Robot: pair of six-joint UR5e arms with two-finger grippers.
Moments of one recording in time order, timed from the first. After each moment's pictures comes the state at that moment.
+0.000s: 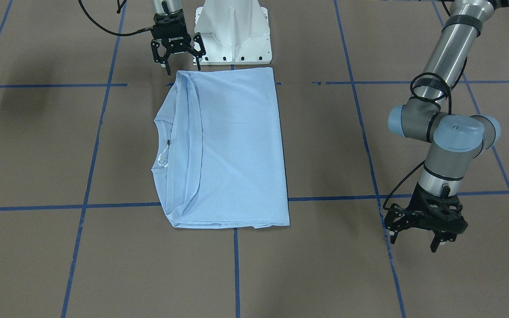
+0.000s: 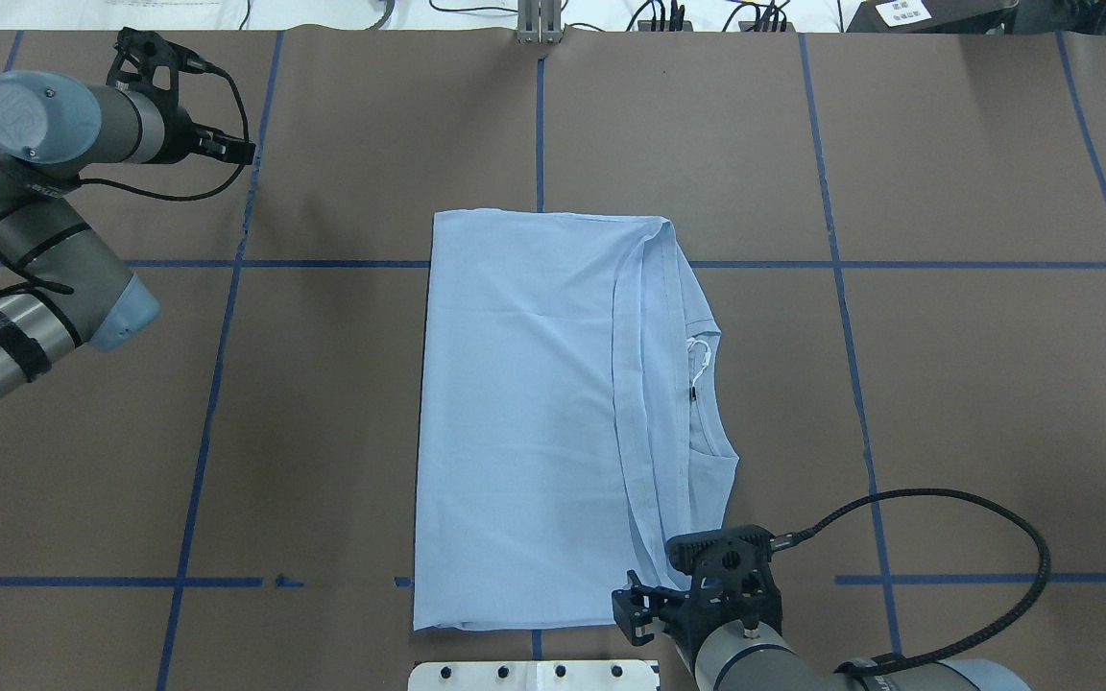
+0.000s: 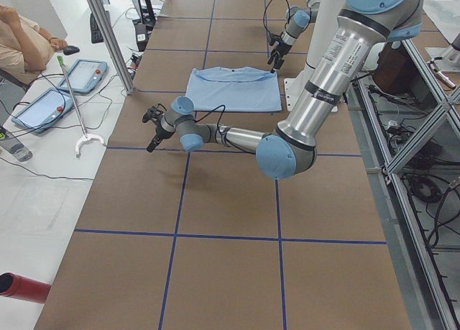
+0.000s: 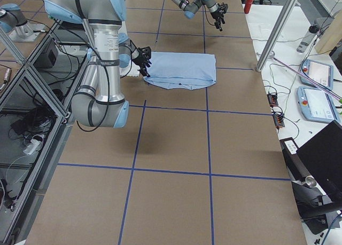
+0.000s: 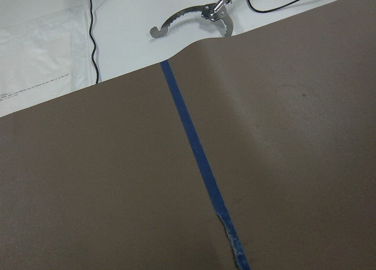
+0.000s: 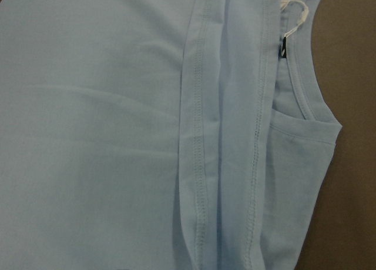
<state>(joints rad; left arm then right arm) -0.93 -2.09 -1.14 -2.47 -1.71 -0.64 -0.06 -1.35 2.09 -1.44 1.09 1.45</state>
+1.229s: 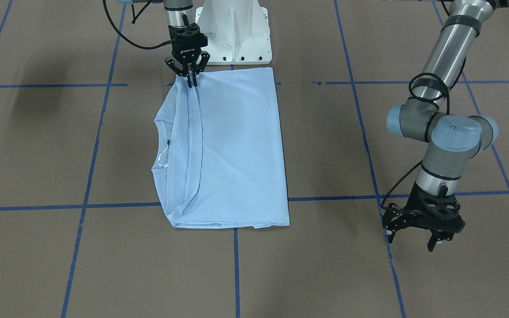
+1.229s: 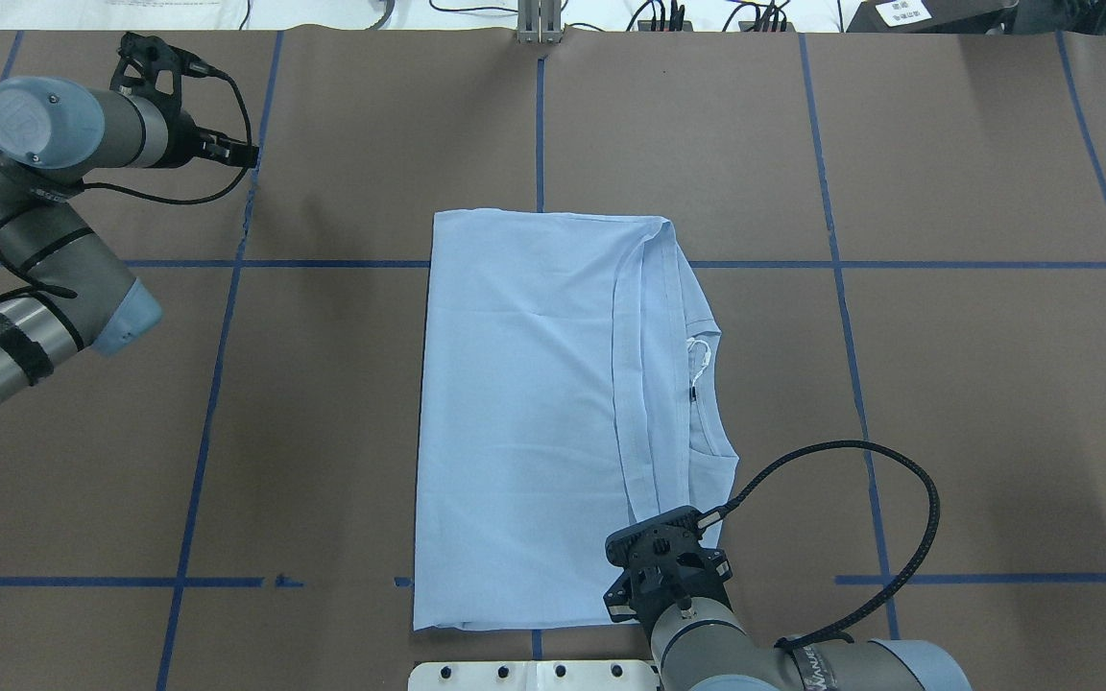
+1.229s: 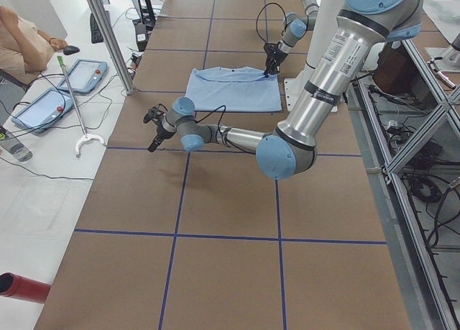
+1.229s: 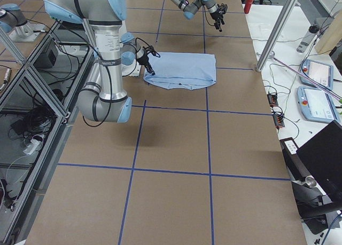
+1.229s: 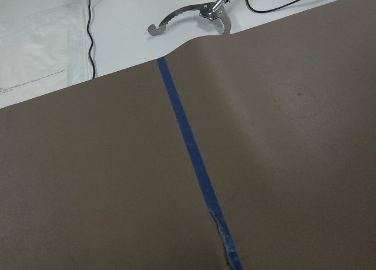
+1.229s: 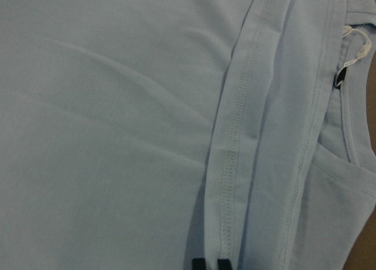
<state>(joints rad) -0.93 -2.09 -1.14 -2.48 -1.71 -0.65 -0.03 -1.26 2.01 -1.51 1.10 1.22</state>
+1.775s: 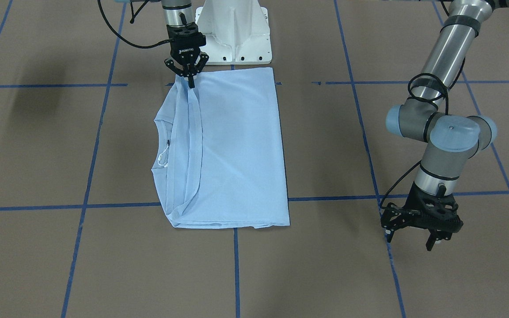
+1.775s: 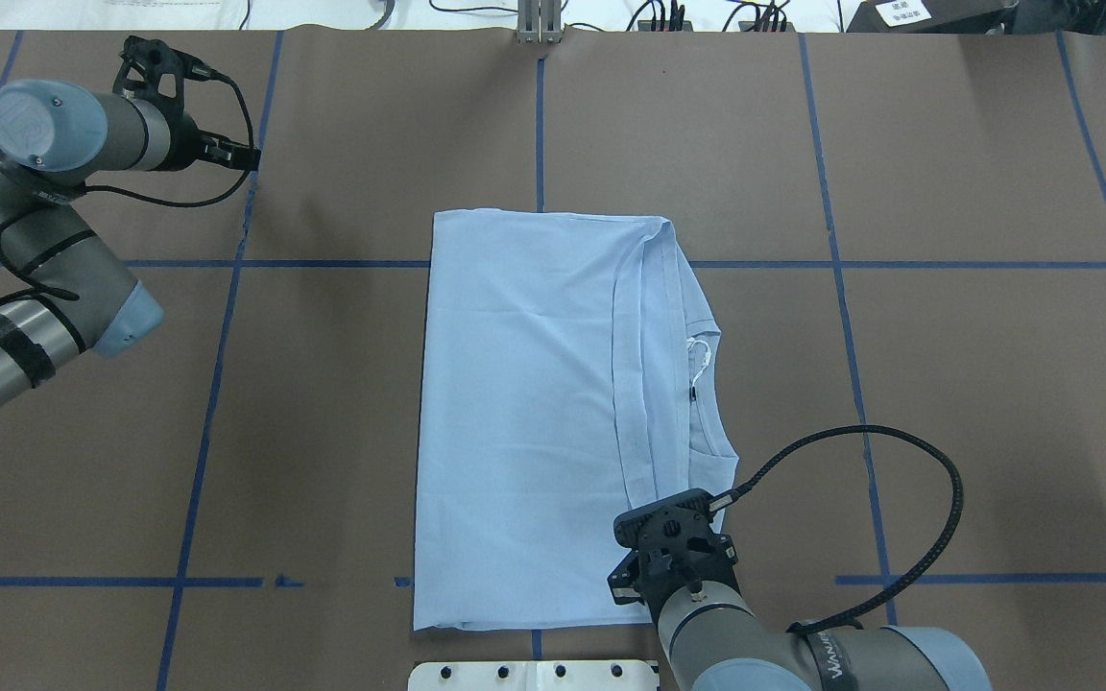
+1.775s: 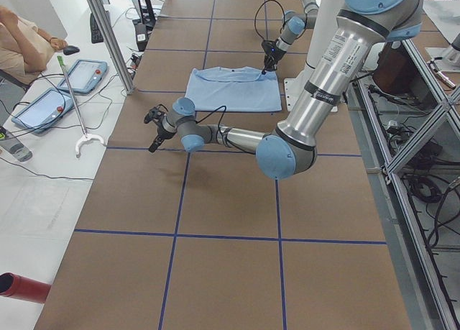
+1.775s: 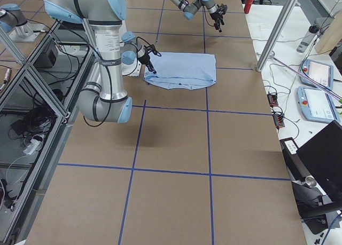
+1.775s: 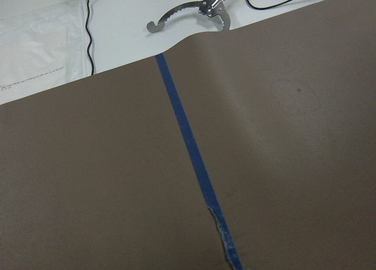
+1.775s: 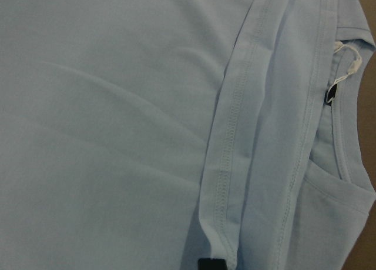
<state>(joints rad) -0.92 -2.09 -1.13 -2.48 -1.71 -0.66 0.00 -1.28 2.04 -1.51 1.10 1.25</state>
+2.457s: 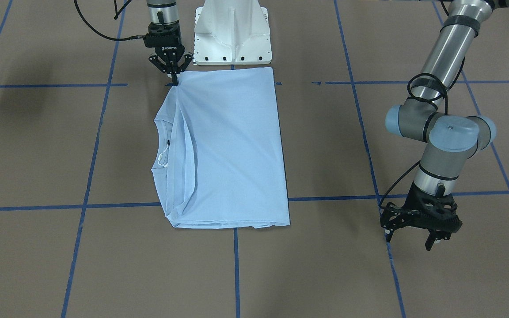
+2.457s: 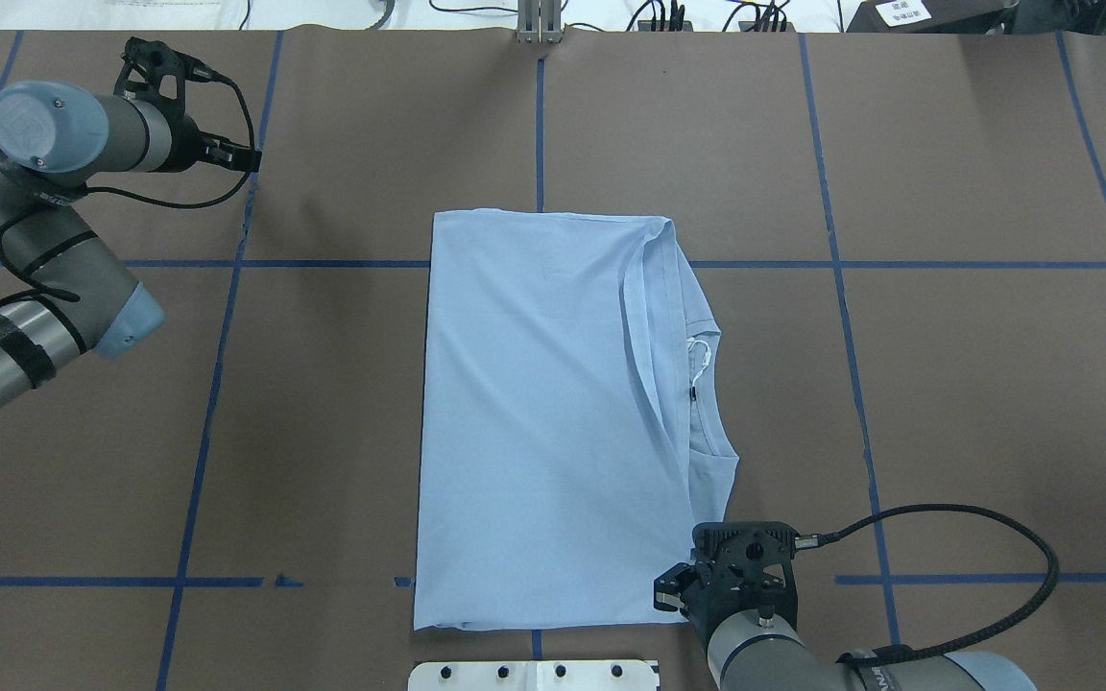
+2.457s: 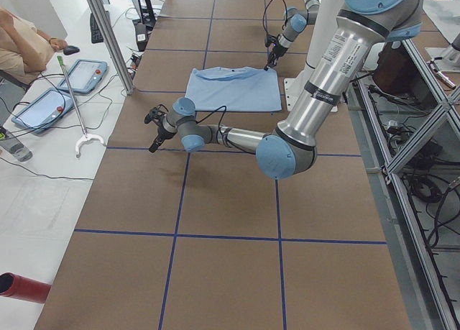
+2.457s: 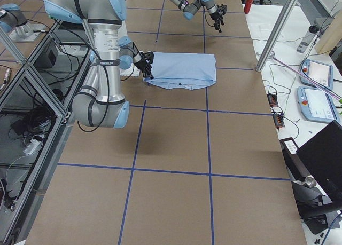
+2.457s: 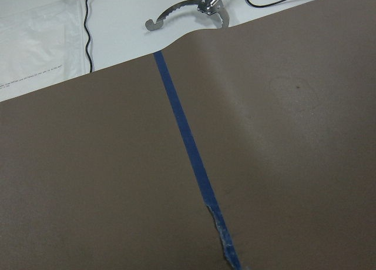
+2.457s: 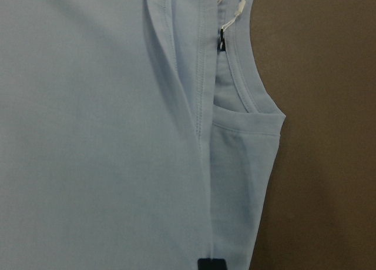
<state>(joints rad) -0.92 -2.09 -1.13 -2.48 -1.71 -0.65 -0.07 -1.38 2.08 -1.51 1.06 1.66</state>
